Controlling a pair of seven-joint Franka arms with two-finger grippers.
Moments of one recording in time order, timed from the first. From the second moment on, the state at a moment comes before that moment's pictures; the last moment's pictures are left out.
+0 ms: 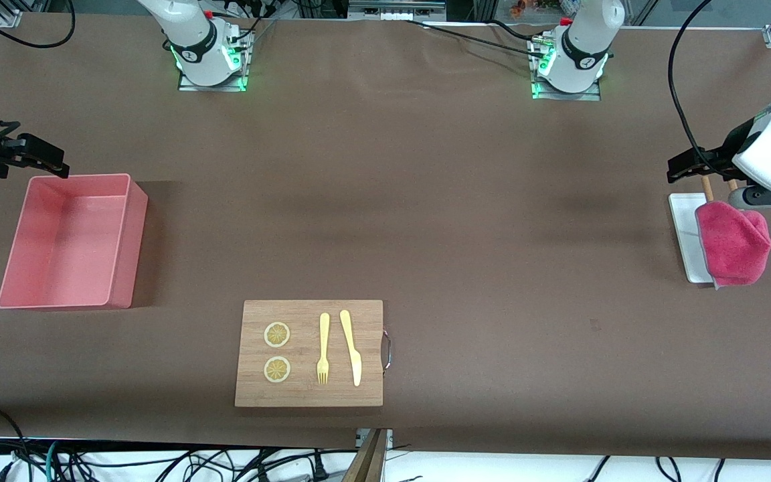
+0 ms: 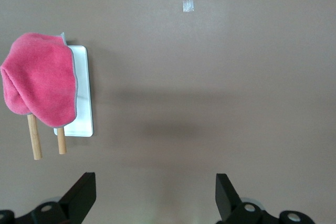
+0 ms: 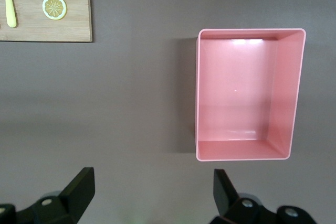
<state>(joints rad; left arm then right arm) 0.06 0.03 -0.05 -1.71 0.03 1.59 -0.06 -0.11 0.12 0.11 -1.44 -0.04 1.49 -0.02</state>
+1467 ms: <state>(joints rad) 0.43 0.52 -0.04 -1.51 0.14 1.80 0.36 -0.11 0.12 0.11 -1.44 -0.03 1.49 -0.02</state>
